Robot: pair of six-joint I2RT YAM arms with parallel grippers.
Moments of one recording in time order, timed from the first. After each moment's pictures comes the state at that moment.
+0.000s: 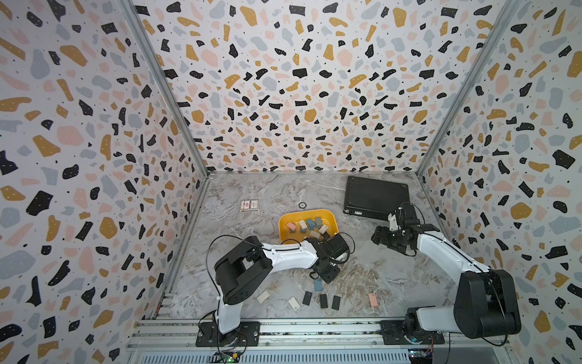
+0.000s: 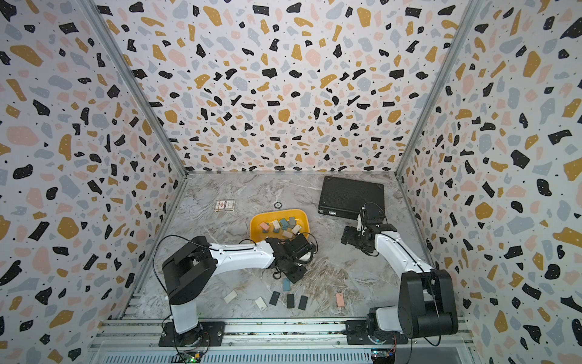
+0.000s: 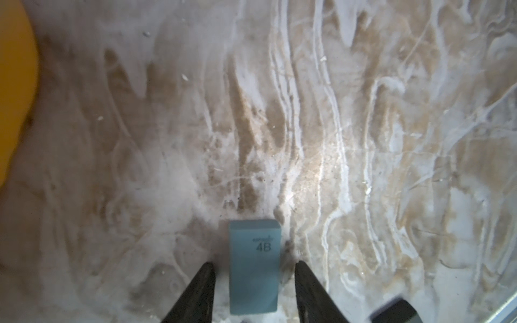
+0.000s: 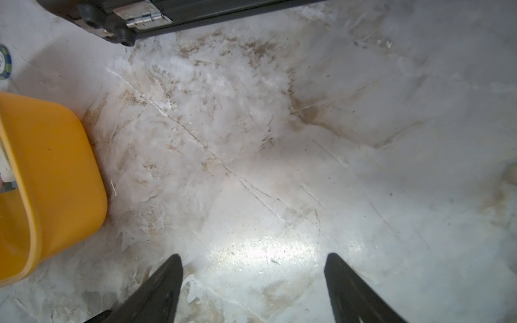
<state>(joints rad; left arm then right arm) -1.05 1.89 1.20 -0.58 0.07 -0.18 0.11 1.35 0.82 -0.59 -0.17 0.38</state>
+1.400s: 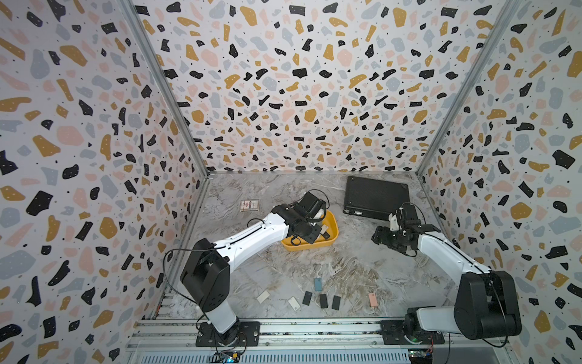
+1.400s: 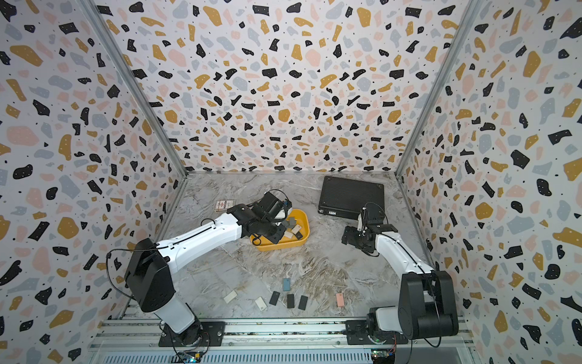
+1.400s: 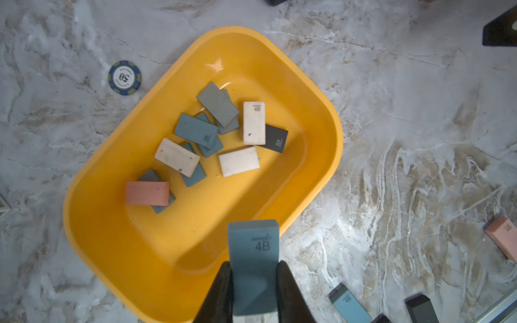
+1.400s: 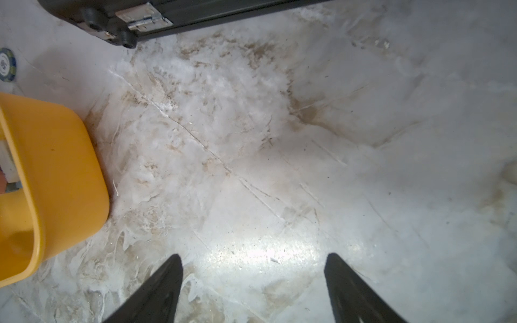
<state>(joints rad) -0.74 1.68 1.39 -0.78 -0.03 -0.07 0.10 1.35 0.82 -0.59 -0.18 0.38</state>
